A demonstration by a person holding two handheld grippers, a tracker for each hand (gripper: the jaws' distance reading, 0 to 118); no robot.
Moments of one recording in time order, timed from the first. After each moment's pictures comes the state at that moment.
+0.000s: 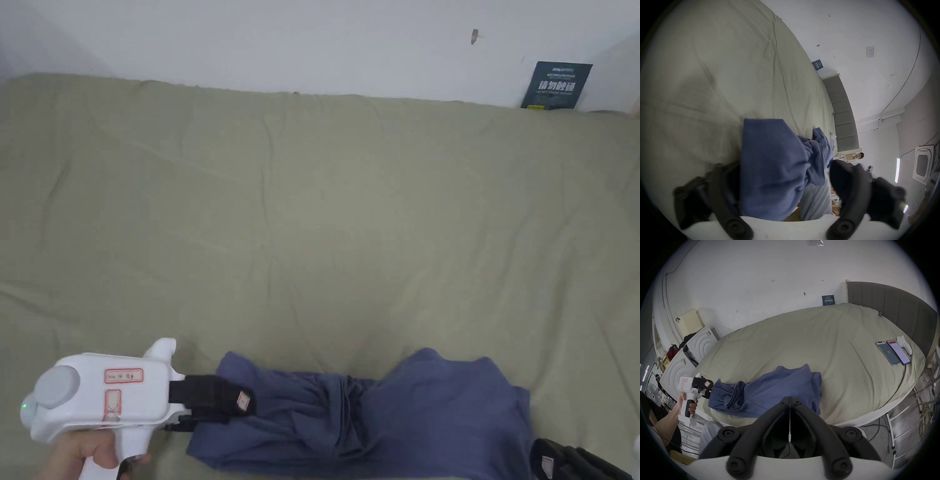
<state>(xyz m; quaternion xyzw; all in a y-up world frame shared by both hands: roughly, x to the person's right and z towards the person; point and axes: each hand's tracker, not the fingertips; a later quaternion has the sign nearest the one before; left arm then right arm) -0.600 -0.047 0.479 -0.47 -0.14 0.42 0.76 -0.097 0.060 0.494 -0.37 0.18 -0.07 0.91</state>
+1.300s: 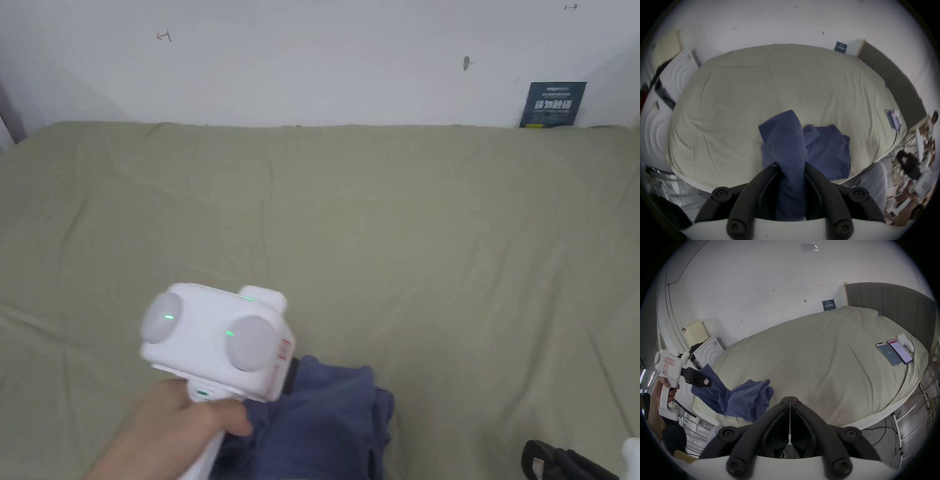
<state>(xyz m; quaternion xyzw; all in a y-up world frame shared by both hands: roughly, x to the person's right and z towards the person) -0.401 0.103 0.435 -0.54 0.06 -0.03 0.84 -0.065 0.068 0.497 -0.34 0.20 -0.10 0.91</state>
